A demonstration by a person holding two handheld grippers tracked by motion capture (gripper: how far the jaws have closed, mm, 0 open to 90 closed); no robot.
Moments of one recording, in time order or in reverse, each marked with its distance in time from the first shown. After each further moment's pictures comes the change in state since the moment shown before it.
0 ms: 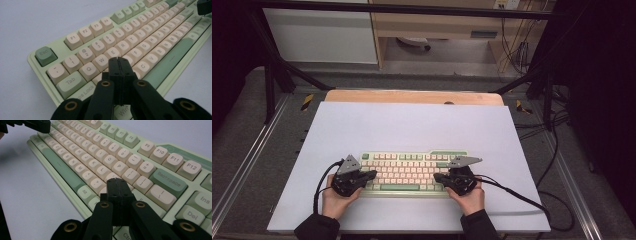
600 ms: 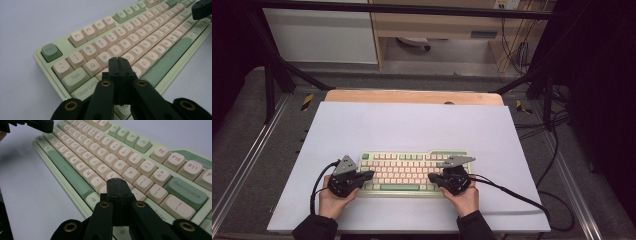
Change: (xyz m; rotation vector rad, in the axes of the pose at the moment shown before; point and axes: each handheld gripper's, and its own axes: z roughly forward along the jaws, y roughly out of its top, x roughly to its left) left arm 0.003 -0.003 -0.007 -0.008 -0.001 -0.009; right arm 0.009 0.007 0.011 0.003 0.023 -0.016
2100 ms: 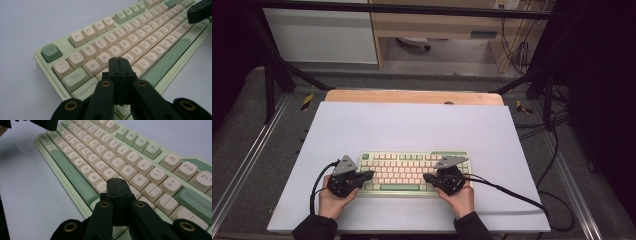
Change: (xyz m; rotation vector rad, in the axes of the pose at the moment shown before) left arm 0.000 0.000 -0.001 -0.006 -0.002 -0.002; right arm 0.009 0.006 0.009 0.007 0.004 -0.052
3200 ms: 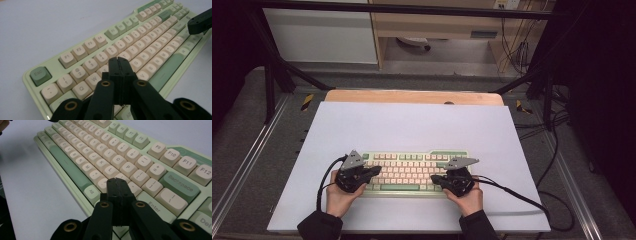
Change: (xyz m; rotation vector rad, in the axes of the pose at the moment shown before) left arm -0.013 0.025 0.012 -0.007 -0.001 0.014; right arm -0.012 -0.013 -0.017 -0.008 0.007 0.026
